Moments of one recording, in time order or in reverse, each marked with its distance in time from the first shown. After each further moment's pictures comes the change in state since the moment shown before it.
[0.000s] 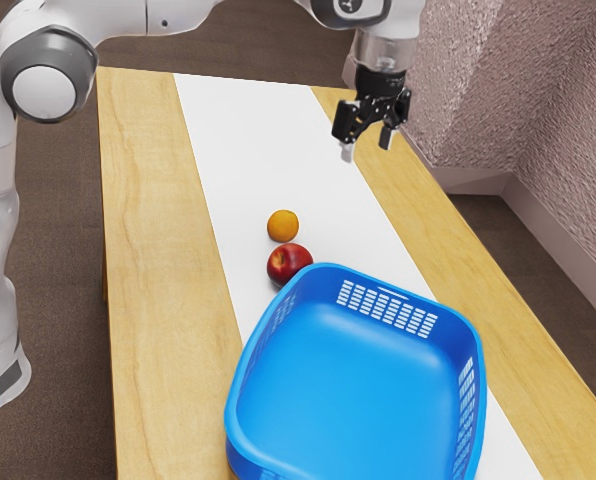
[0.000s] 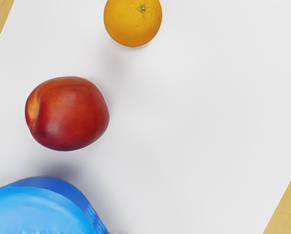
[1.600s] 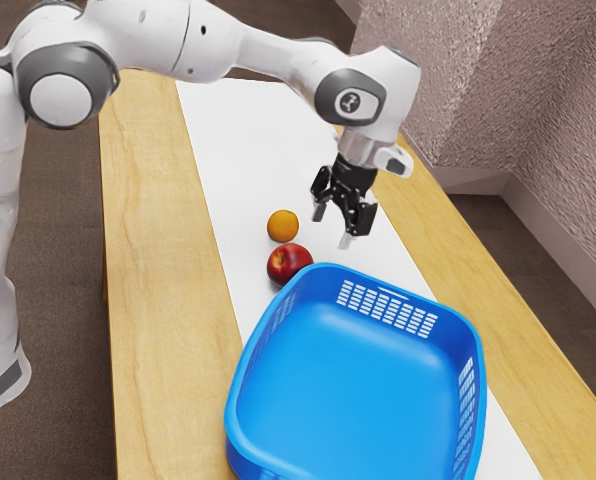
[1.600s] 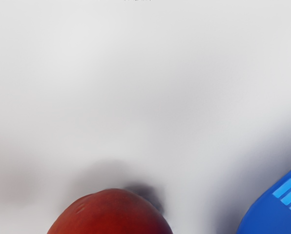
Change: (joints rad) arm 0.035 0.061 -0.032 -0.302 -0.045 0.116 1.807
